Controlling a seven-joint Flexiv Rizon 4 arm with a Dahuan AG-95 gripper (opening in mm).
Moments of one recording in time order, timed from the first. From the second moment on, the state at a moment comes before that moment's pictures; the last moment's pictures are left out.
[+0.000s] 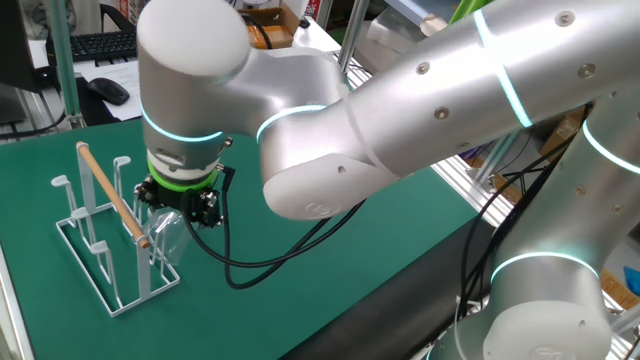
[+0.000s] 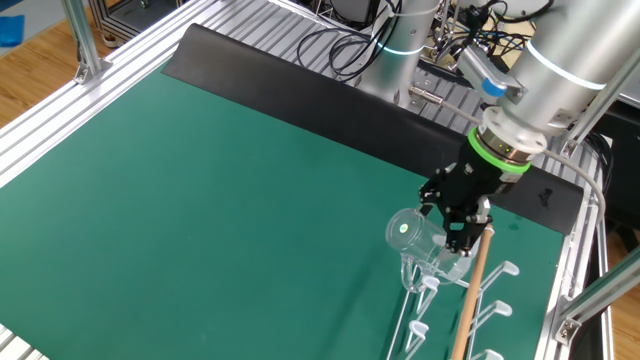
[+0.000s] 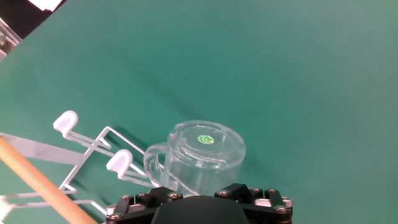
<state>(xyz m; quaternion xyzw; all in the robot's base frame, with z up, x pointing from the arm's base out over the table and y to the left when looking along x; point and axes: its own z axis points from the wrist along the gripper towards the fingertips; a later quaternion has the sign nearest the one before) 0.459 0.266 0.149 0.39 0.91 0.02 0.14</state>
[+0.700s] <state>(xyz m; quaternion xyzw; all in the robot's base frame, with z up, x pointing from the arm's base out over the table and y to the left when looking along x) 0.457 0.267 0.165 0.39 0.92 0.03 0.10</state>
